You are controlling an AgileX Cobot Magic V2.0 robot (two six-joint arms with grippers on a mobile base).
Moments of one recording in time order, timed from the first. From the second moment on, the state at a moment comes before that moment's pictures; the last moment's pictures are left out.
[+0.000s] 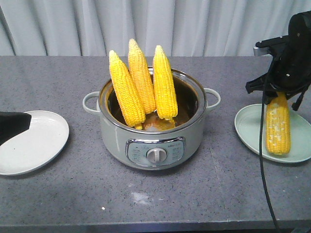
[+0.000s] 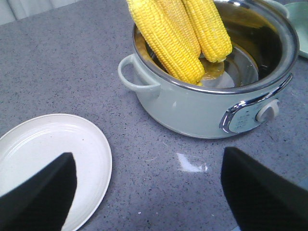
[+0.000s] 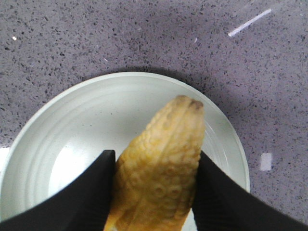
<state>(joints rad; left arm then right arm) -0.25 0.87 -1.04 -0.23 0.89 0.26 0.03 1.96 -1.79 -0.18 1.18 -0.04</state>
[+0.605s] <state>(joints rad) -0.25 0.87 -1.04 -0.23 0.89 0.26 0.03 1.92 -1.79 -0.11 1.18 -0.03</state>
